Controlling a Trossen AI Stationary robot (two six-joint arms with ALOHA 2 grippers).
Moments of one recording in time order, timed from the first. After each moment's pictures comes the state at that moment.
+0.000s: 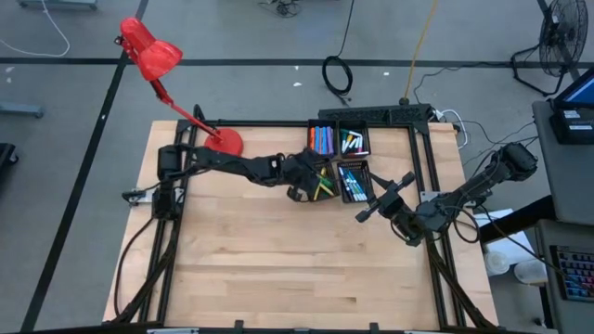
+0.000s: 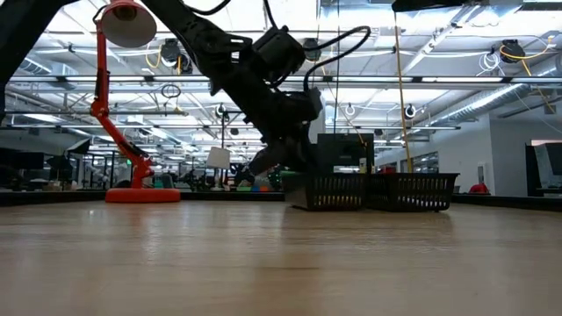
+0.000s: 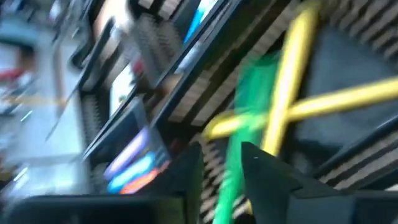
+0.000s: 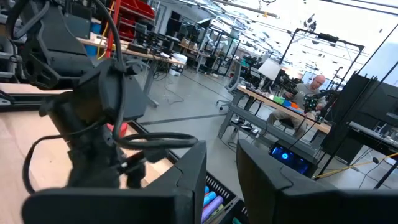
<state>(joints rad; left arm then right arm) 0.18 1.99 1.25 0.01 -0.22 0.92 0.55 1.15 0.61 0.74 1.47 -0.52</state>
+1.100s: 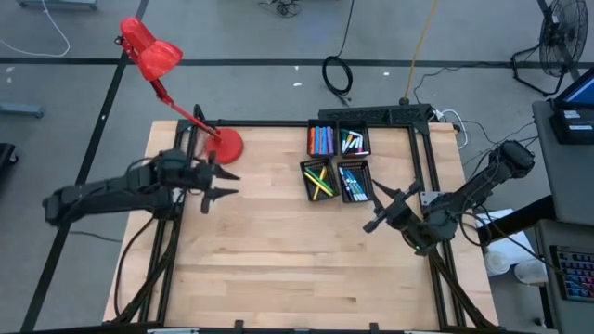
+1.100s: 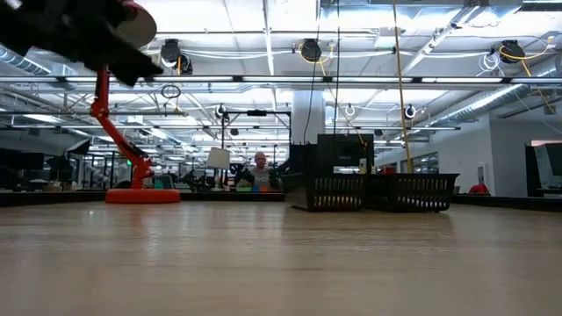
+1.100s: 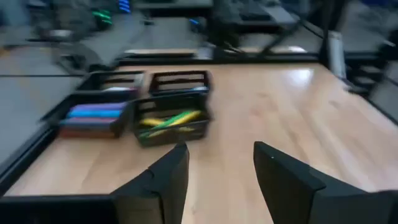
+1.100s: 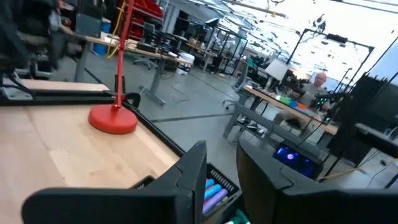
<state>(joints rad) 0.32 0.47 0.36 -0.15 0.33 0.12 0.68 1.15 0.61 0.79 1.57 -0.58</state>
